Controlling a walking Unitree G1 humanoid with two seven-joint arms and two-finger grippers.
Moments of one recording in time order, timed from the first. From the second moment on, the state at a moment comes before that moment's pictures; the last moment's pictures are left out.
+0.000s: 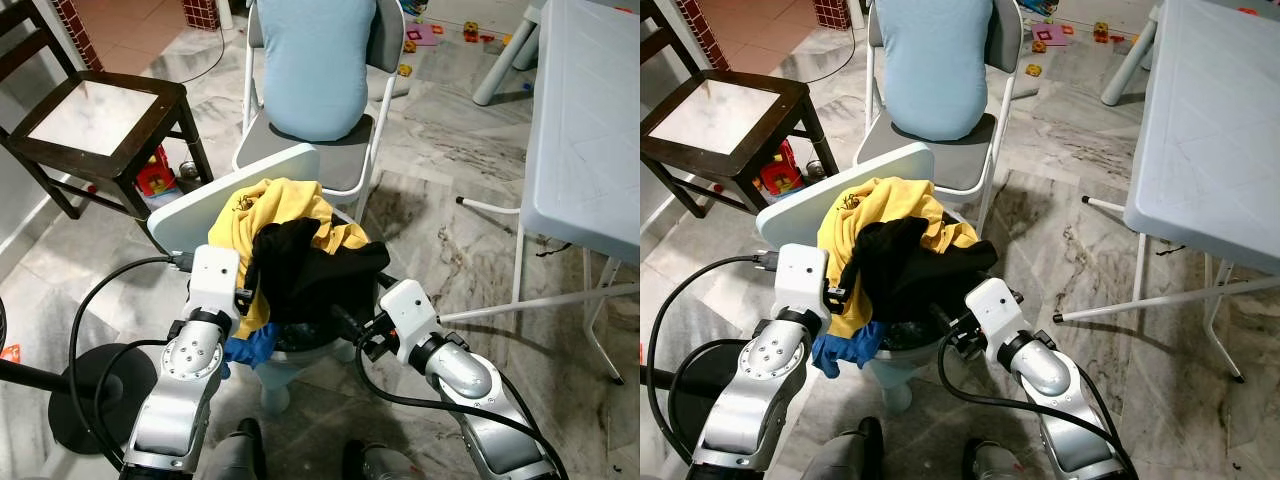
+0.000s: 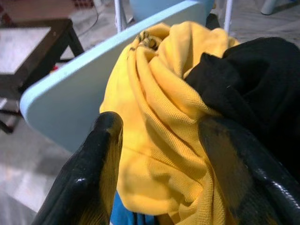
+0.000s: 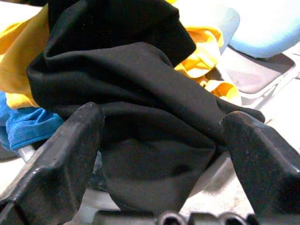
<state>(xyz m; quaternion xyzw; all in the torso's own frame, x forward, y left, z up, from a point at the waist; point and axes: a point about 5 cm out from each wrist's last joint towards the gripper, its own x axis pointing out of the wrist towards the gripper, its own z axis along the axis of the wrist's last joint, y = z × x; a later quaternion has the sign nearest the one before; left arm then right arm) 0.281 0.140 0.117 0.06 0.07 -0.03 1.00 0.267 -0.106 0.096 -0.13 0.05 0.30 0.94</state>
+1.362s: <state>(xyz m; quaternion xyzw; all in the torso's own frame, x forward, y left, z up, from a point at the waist) 0.283 0.151 0.098 0.01 0.11 0.00 0.99 0.266 -0.104 0.096 -0.13 0.05 0.31 0.94</state>
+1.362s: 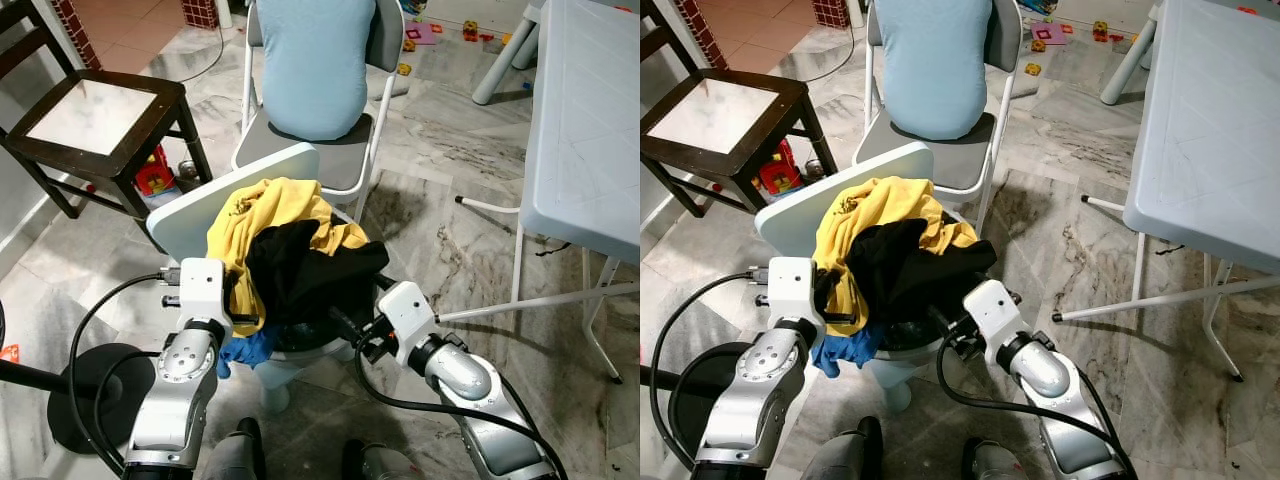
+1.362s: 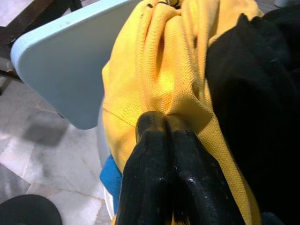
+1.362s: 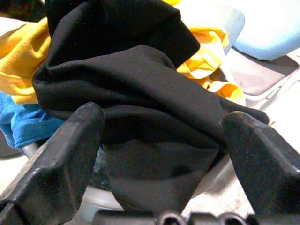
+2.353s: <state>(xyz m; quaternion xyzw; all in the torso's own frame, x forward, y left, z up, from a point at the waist) 0.276 0.159 0.157 0.04 -0.07 0.08 0.99 0.269 -0.105 0.093 -0.13 0.06 0.31 0.94</state>
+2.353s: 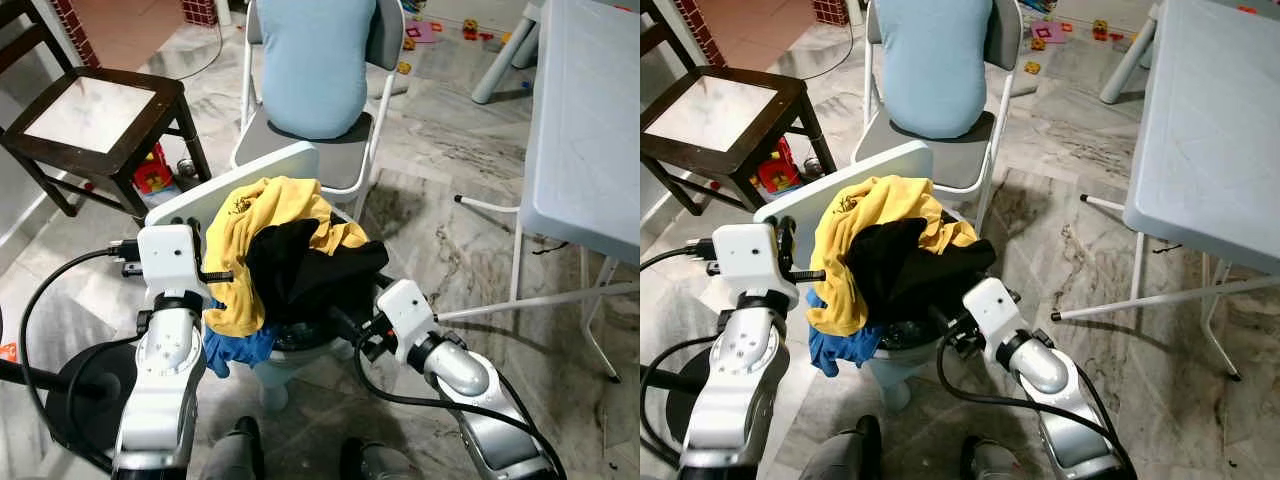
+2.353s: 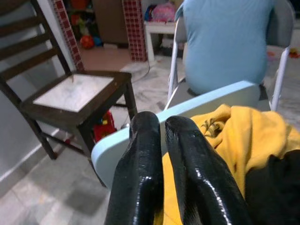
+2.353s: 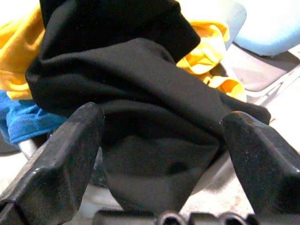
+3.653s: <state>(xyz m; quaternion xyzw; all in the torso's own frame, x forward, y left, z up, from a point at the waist) 0.260 0.134 0.122 -0.09 0.13 -0.01 0.99 0.273 -0.104 0.098 -0.14 0.04 0.31 0.94</state>
